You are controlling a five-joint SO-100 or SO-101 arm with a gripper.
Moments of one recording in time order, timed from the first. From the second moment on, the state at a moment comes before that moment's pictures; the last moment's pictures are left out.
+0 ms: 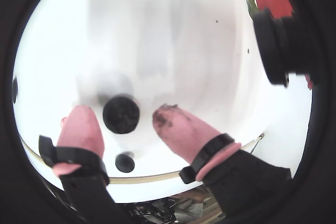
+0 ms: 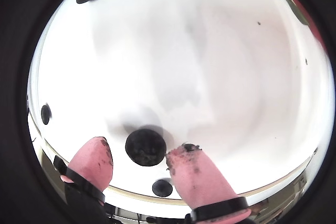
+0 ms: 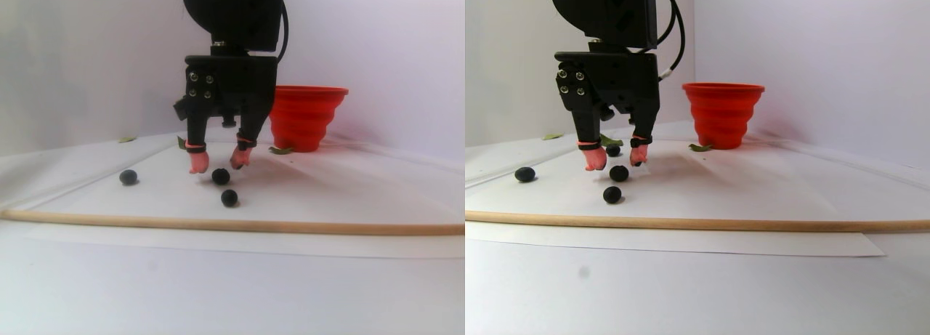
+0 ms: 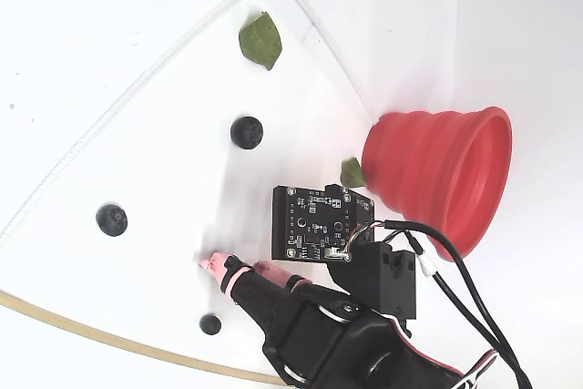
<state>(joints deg) 4.0 96.3 137.6 3.0 -103.8</state>
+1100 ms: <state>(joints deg) 4.0 92.1 137.5 -0.9 -105.4</state>
